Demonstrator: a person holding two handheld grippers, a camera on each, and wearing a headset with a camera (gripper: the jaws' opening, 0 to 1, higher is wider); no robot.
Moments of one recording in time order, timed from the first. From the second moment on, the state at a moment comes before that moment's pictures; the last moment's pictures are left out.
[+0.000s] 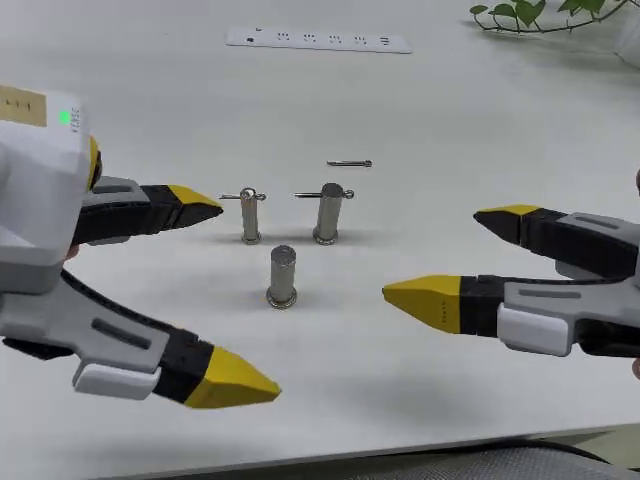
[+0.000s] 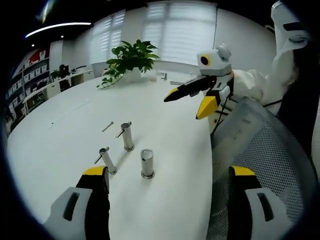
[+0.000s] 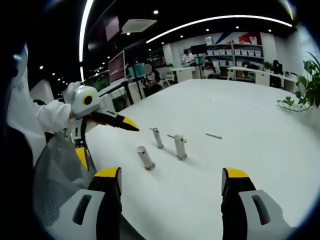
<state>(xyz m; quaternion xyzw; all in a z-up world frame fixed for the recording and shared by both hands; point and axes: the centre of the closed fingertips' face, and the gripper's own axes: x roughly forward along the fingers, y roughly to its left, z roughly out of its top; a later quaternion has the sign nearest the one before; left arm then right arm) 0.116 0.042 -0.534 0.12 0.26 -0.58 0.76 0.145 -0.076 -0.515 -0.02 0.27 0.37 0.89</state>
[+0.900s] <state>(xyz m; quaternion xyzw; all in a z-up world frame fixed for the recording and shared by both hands) 0.128 0.071 -0.530 0.07 0.27 -0.52 0.81 0.244 -0.099 -0.515 -0.25 0.31 0.45 0.80</state>
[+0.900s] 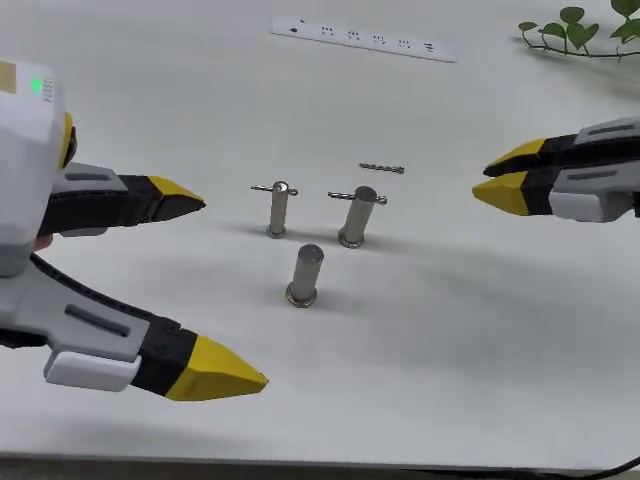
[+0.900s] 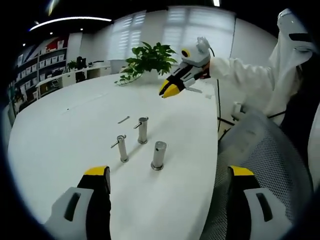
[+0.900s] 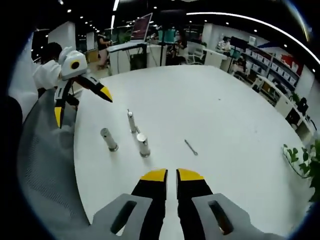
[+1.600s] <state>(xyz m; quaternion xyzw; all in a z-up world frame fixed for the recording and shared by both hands) 0.137 0.084 -0.526 0.05 0.26 -0.49 0.83 0.289 -0.055 -0.566 -0.38 0.35 0.54 0.67</state>
